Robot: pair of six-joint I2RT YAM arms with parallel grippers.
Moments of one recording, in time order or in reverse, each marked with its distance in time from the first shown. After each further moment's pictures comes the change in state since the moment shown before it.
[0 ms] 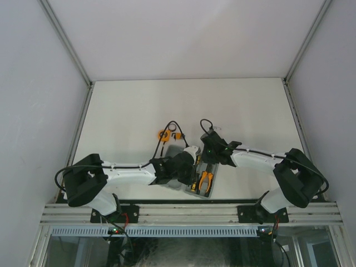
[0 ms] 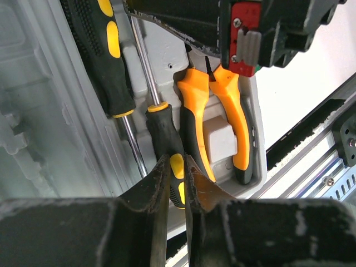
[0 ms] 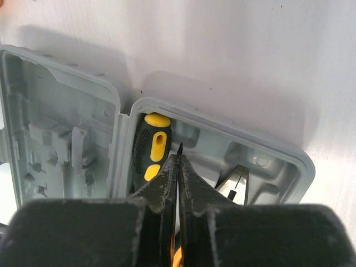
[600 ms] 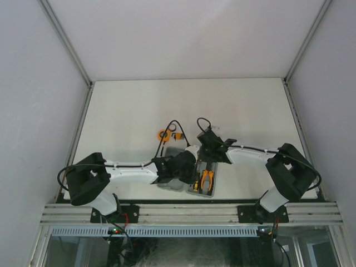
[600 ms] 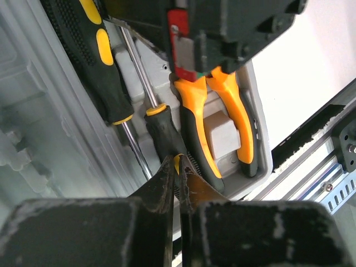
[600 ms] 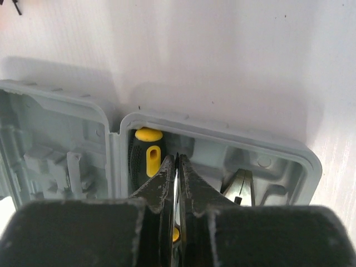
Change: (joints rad) left arm 0.000 0.029 0.025 -0.007 0.000 0.001; right arm 0.002 0.073 0.048 -0.021 0.016 0.024
